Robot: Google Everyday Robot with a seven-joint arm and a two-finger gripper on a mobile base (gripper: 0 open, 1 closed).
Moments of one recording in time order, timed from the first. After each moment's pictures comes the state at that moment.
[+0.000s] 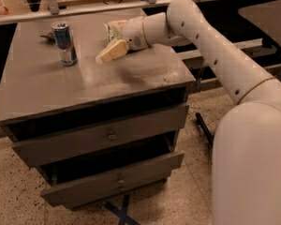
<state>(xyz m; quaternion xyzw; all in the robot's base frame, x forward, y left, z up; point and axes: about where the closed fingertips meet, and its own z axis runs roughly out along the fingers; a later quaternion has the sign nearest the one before) 0.731 0.099 0.902 -0.56 0.57 0.35 0.49</state>
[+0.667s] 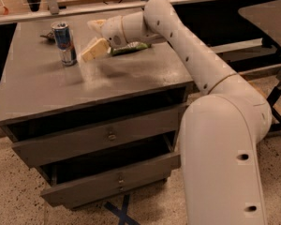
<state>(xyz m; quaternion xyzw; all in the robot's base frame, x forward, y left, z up) 0.742 0.167 0.898 -0.58 0.54 0.38 0.48</state>
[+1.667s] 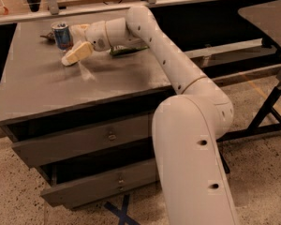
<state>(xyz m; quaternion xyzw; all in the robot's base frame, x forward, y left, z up) 0.754 0.228 0.881 -0.58 0.51 0.43 0.47</state>
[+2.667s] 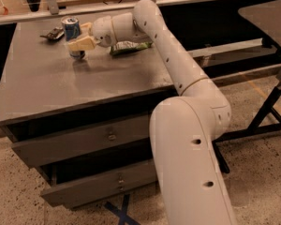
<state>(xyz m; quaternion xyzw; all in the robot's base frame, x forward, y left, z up) 0.755 0.202 0.897 -0.59 0.49 0.43 0.47</state>
